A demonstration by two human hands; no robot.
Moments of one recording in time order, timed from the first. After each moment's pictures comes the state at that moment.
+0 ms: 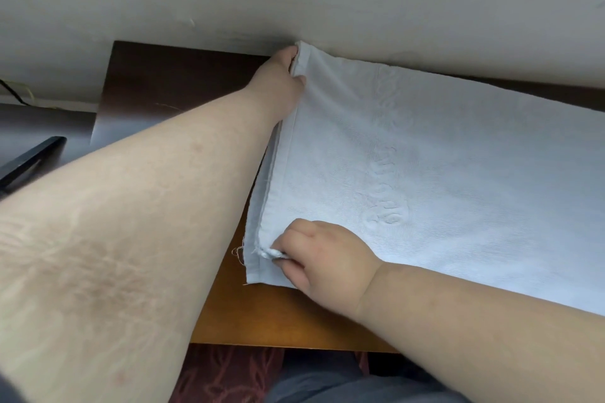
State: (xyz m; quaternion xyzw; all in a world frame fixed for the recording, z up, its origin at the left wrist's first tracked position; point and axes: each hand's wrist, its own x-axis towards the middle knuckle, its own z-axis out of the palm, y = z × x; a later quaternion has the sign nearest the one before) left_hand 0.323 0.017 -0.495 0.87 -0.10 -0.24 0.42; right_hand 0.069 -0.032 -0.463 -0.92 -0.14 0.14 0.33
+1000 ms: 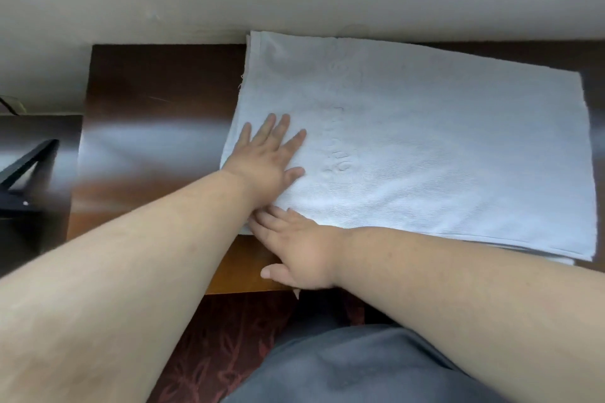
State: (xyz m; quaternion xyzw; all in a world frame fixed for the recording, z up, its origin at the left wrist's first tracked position) left_hand 0.167 0.059 -0.508 0.89 -0.40 -0.21 -0.06; right_hand 0.026 -0.022 -0.469 -0.89 -0.20 0.33 0.23
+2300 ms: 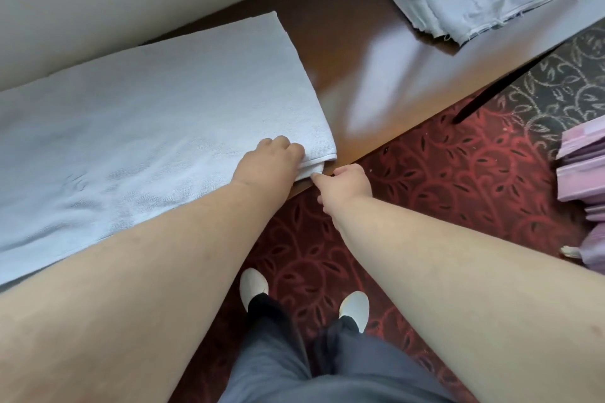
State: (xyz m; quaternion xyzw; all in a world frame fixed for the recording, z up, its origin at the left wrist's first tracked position) left_hand -0.129 -0.267 -0.475 0.83 -0.54 -0.15 -0.03; right_hand -0.251 -0.328 -0.504 -0.51 0.67 -0.06 0.53
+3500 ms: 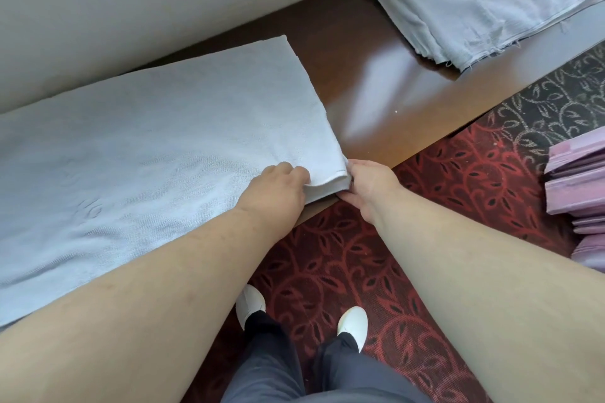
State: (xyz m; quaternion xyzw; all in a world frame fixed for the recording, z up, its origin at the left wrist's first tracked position) left_hand -0.113 -0.258 -0.480 0.80 -0.56 -0.19 0.05; right_hand -0.240 -0.389 -0.490 -0.33 0.64 -0.13 0.68
